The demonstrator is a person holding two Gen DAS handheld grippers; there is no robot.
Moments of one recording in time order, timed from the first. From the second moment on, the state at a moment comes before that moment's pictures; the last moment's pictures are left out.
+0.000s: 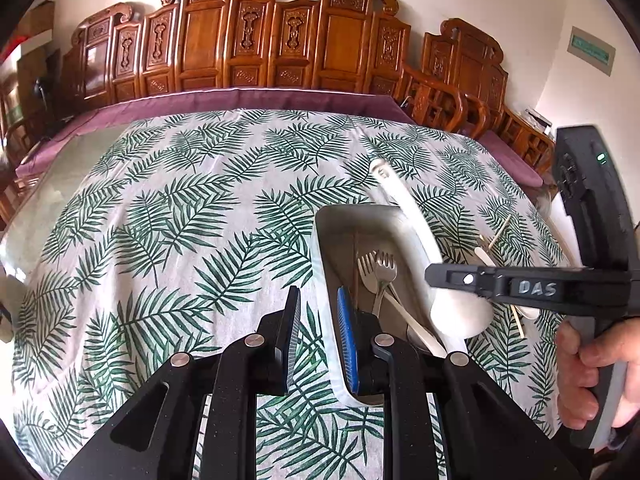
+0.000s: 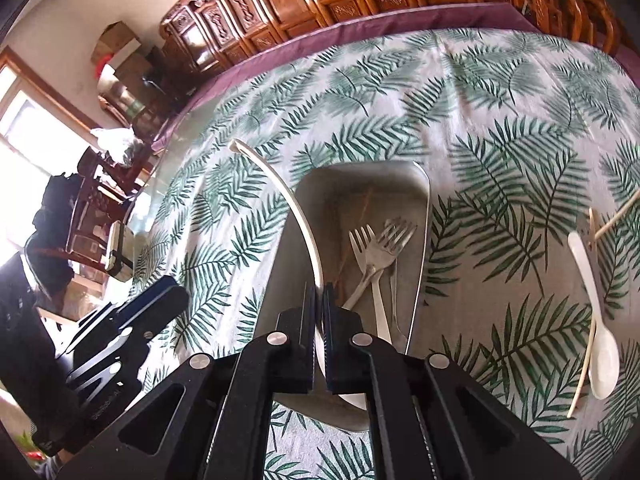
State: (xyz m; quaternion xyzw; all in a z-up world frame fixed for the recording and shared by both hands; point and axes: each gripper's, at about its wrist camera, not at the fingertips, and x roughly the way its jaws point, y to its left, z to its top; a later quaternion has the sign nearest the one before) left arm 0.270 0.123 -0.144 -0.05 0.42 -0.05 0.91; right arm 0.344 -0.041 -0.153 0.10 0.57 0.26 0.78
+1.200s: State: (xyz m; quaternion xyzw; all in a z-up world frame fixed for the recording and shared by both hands) left arm 0.282 0.035 -0.130 -0.03 0.41 -0.11 0.91; right arm 0.339 -0.206 -0.141 -0.03 0.50 0.18 0.85
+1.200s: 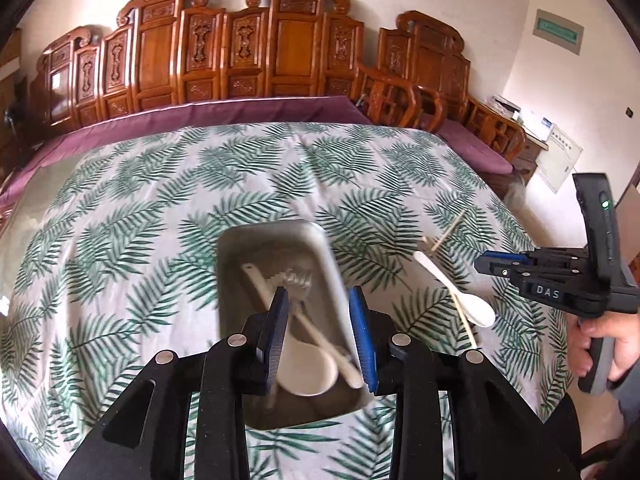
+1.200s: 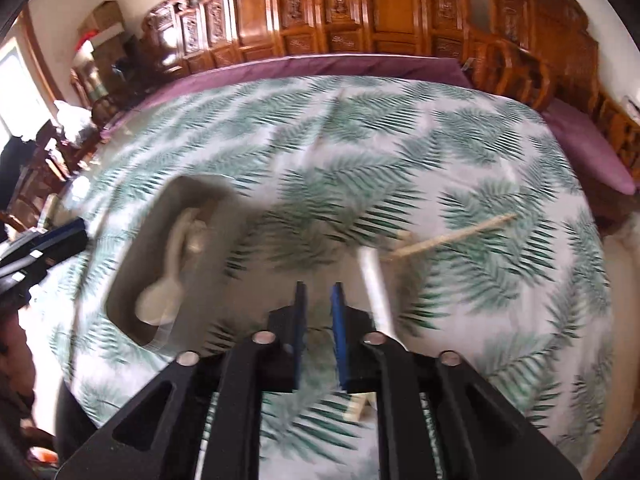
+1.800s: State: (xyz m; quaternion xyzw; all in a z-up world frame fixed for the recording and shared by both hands) left arm 0.281 -0.026 -0.152 0.00 0.44 -0.15 0.89; right arm 0.349 -0.232 -0.222 -0.05 0.56 0.18 0.81
